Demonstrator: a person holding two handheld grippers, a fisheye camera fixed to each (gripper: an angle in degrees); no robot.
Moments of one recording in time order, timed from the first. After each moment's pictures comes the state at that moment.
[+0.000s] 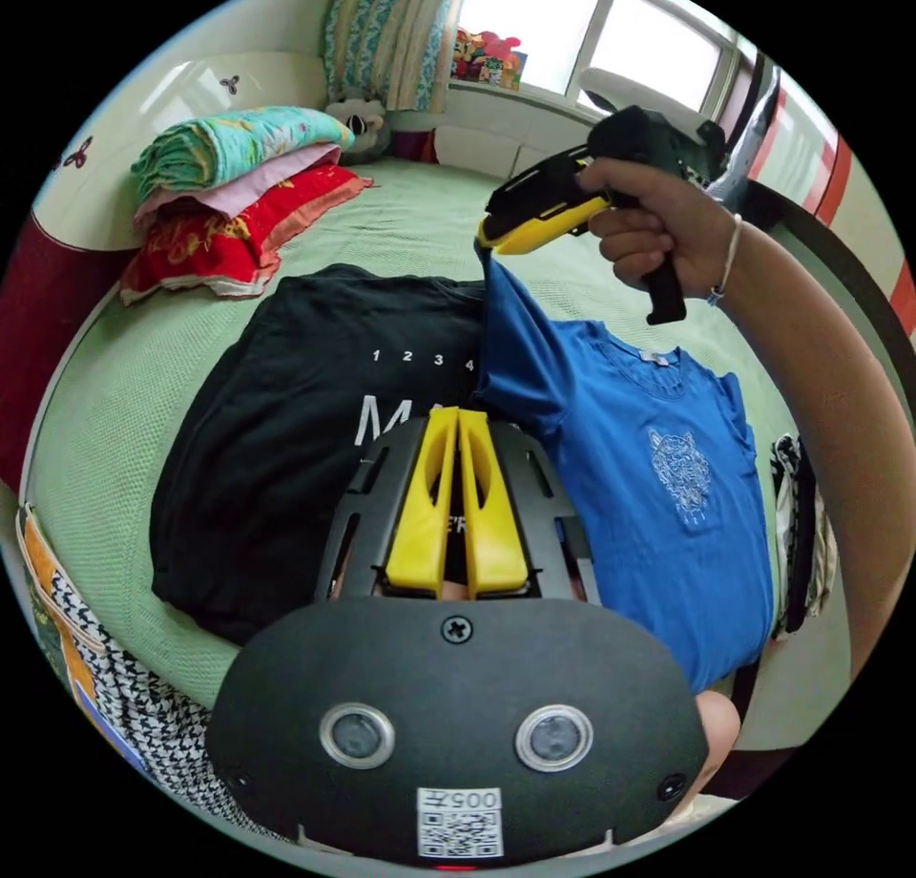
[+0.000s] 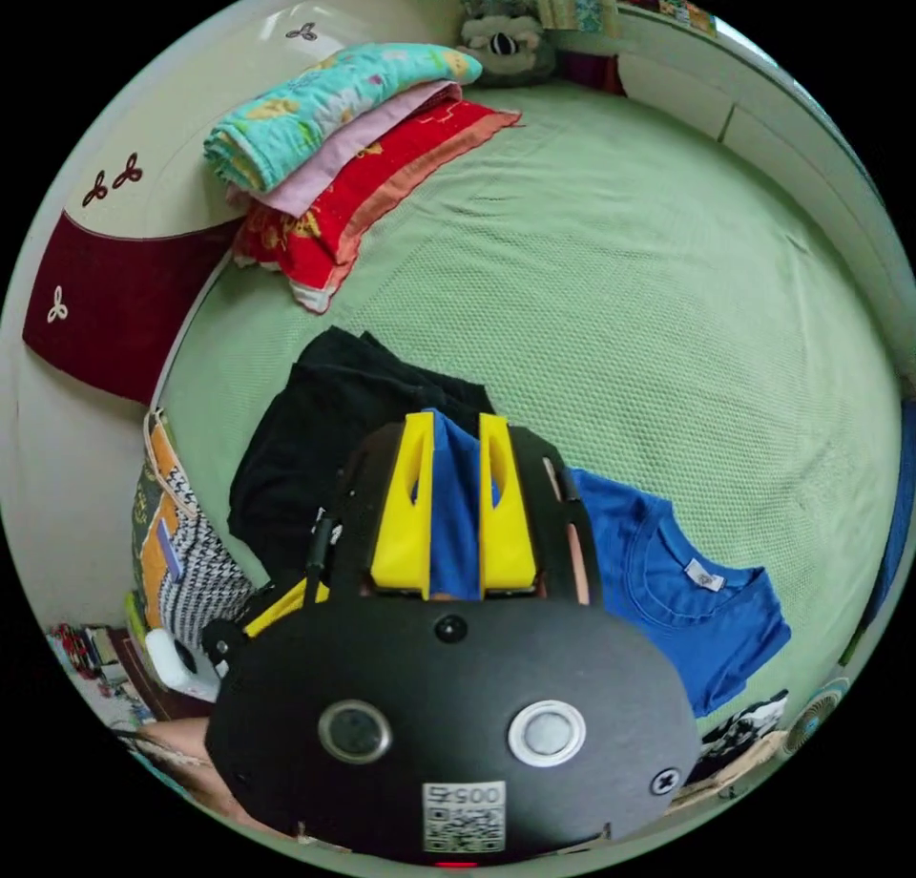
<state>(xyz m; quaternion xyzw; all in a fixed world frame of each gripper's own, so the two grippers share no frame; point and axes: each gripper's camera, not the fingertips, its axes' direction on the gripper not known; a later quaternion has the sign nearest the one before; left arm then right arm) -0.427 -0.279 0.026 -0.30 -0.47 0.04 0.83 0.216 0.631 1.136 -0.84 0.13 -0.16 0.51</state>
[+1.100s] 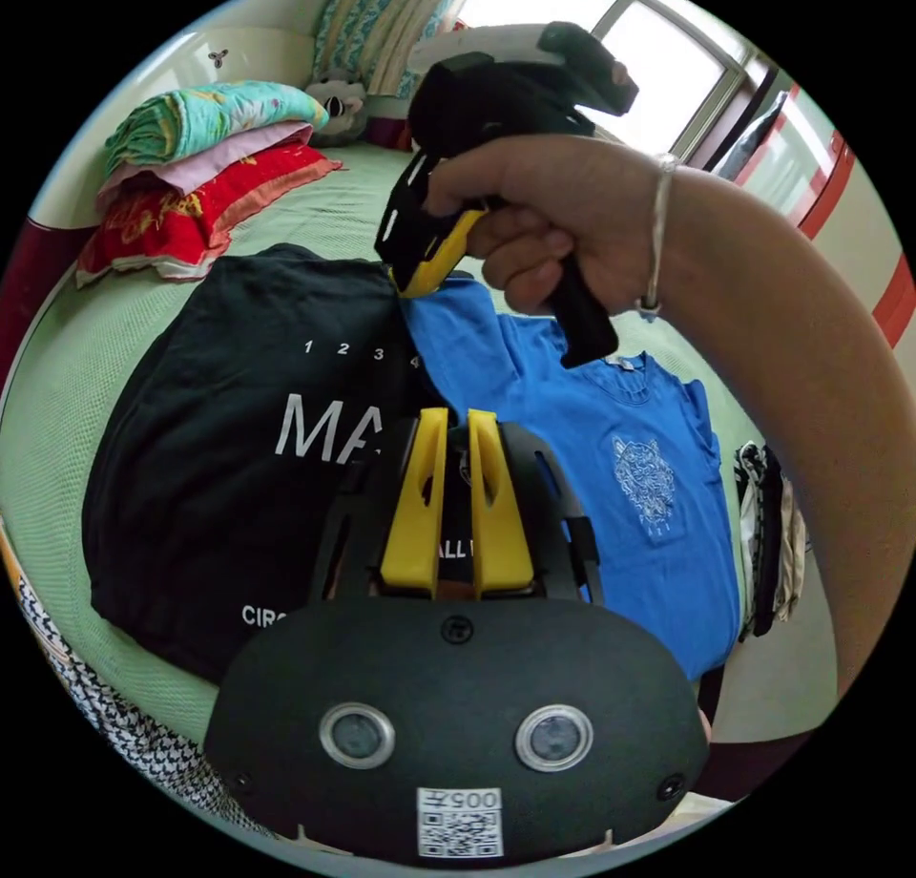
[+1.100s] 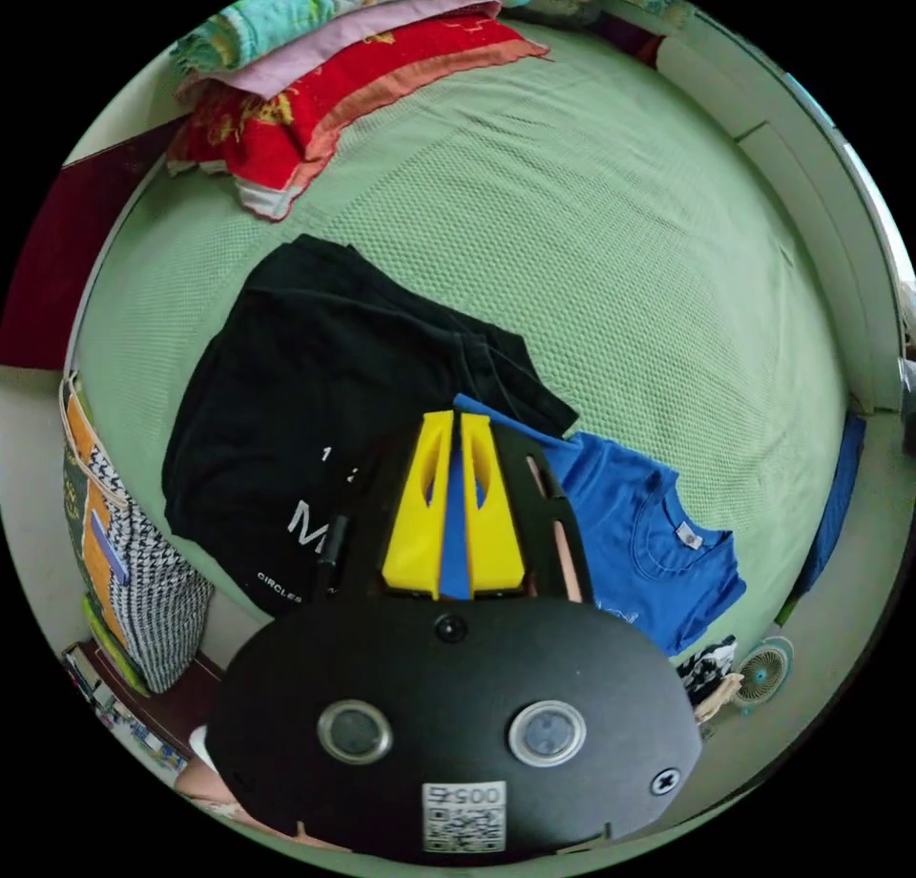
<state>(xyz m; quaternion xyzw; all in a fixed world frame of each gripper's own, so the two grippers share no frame) -0.458 -0.290 0.036 -0.31 -0.42 0.01 0.85 0.173 0.716 1.205 -0.86 0.21 -0.26 0.39</state>
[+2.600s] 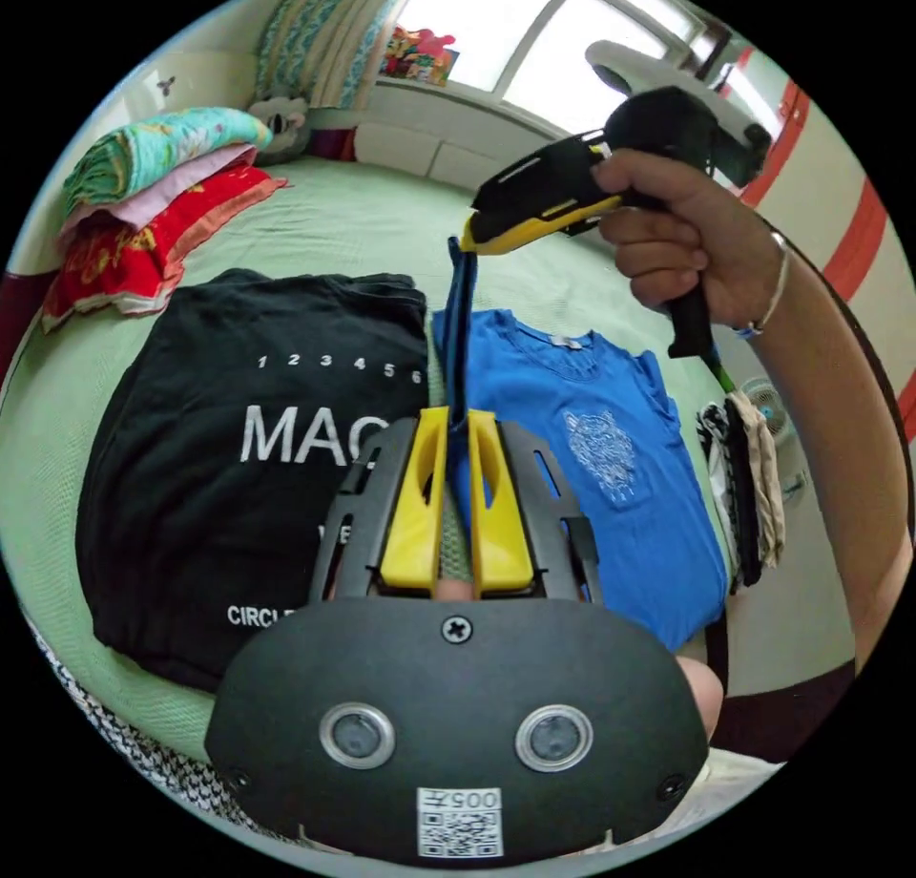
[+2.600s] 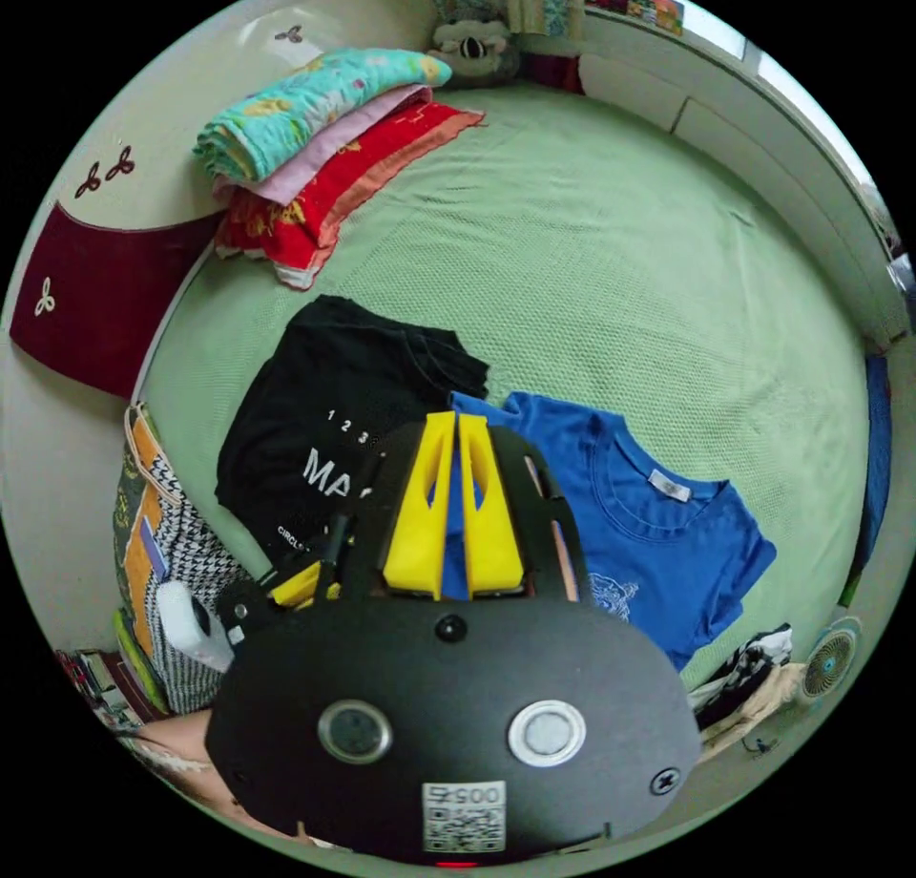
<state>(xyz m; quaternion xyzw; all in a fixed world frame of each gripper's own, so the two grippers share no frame) -0.437 -0.269 0.051 -0.33 -0.34 0.05 0.88 0.264 0.551 1.106 -0.82 0.19 -0.19 0.51</state>
